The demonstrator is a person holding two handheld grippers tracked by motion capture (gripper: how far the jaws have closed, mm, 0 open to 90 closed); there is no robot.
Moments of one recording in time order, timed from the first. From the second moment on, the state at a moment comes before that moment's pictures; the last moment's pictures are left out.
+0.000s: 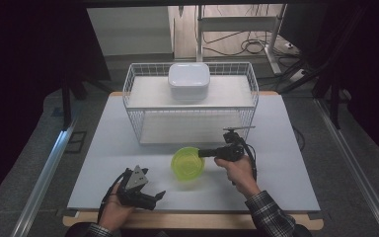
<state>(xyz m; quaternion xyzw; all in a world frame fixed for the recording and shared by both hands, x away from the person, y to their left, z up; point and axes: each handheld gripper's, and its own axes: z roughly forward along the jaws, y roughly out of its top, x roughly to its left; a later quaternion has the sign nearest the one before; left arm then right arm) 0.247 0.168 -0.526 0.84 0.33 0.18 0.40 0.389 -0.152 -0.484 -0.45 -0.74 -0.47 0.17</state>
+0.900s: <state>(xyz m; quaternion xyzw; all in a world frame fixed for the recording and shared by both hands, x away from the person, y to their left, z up) 0.247 0.167 -0.527 0.84 0.33 0.18 0.40 0.390 -0.152 -0.493 -0.49 -0.76 -0.42 0.08</state>
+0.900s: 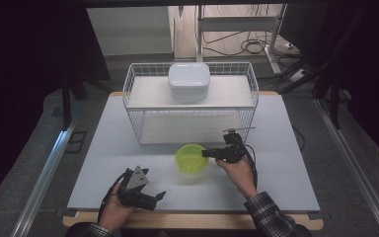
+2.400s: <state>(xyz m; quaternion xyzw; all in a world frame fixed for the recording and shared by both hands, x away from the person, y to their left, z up) 0.247 0.173 -0.522 0.82 0.34 0.19 0.41 0.382 -0.162 -0.404 -0.45 -0.71 -0.53 0.13</state>
